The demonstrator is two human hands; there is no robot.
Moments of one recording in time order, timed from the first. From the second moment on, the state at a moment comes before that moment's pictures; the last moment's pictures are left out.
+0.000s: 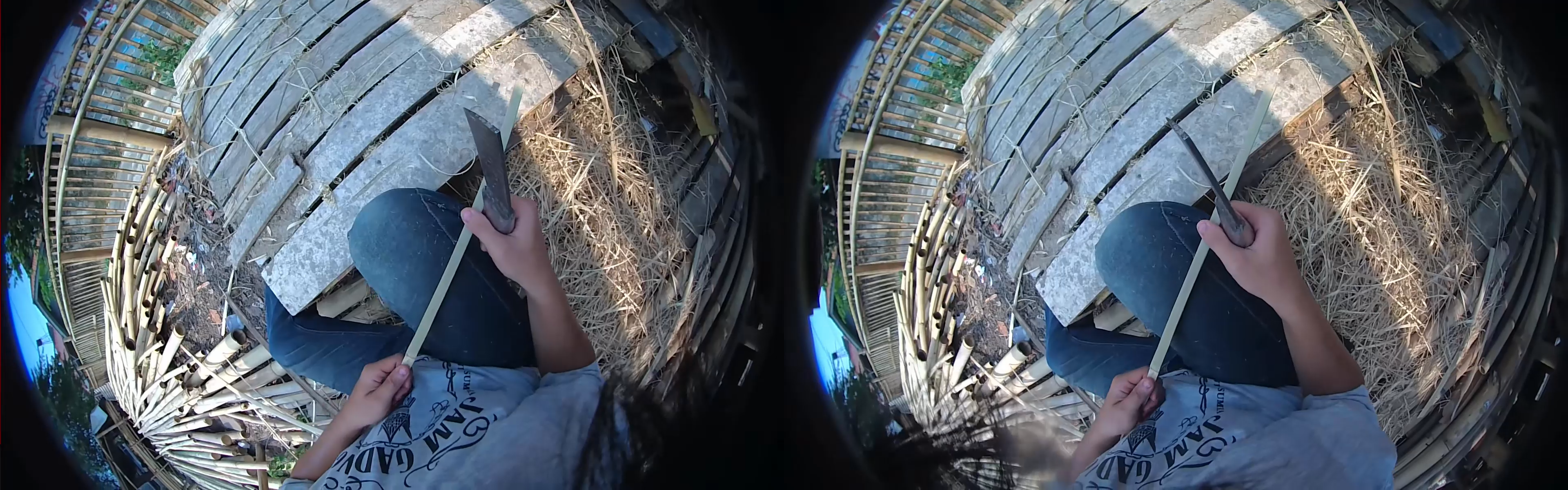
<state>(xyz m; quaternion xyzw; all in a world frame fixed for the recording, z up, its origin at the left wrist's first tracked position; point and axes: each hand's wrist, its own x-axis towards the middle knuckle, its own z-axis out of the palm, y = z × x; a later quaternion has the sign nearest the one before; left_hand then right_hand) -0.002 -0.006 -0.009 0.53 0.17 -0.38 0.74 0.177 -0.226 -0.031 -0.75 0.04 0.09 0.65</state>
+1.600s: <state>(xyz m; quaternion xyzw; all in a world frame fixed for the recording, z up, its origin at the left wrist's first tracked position) 0.004 0.012 0.017 0.89 0.08 -0.25 0.38 0.252 -0.293 0.036 -0.79 0.07 0.19 0.58</state>
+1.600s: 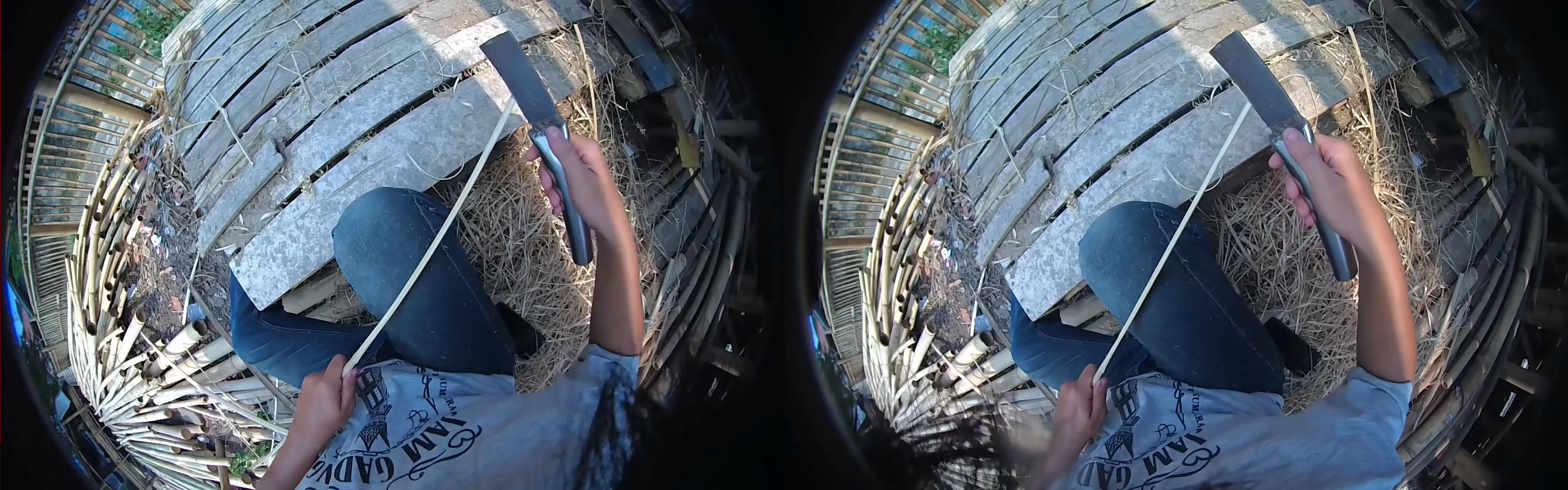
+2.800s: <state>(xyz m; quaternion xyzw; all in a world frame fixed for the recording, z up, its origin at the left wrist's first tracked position) 0.010 0.023 0.023 0.93 0.05 -0.20 0.31 0.213 -0.303 0.023 -0.68 0.14 0.31 0.65</state>
